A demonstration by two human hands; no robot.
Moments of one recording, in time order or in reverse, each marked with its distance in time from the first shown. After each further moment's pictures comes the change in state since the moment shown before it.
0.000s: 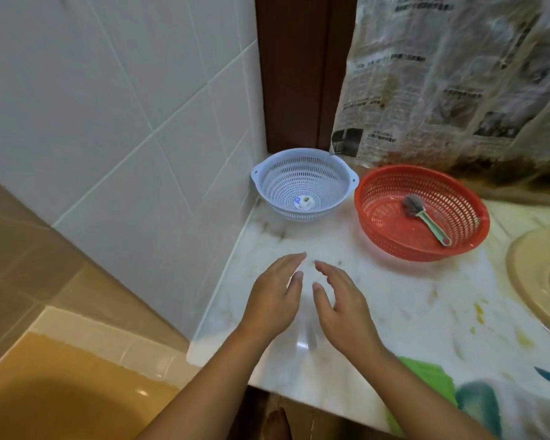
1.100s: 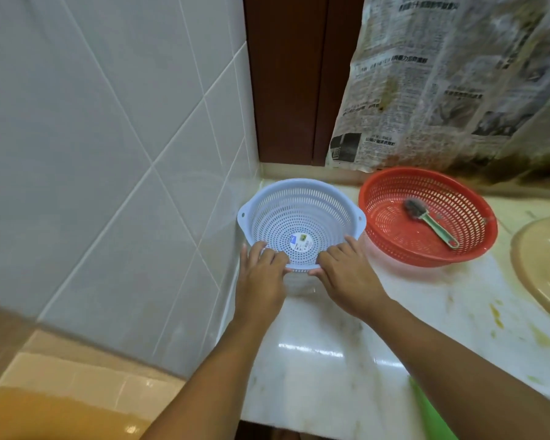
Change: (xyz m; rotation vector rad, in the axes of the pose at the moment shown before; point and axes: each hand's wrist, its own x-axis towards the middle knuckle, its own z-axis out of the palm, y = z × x) left_hand 0.083 -0.084 -0.009 0.443 0.207 0.286; right_hand 0.117 0.043 0.022 -0.805 0.076 -0.477
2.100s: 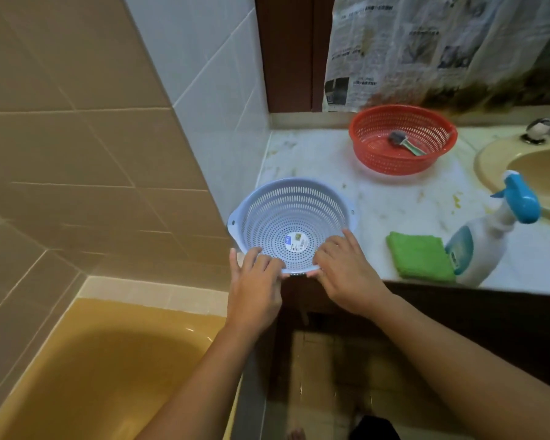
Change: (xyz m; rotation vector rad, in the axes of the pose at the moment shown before) left_hand -0.253 0.061 -0.135 0.085 -0.203 -0.027; right_hand -0.208 -0.158 -0.091 0.121 -0.103 -0.029
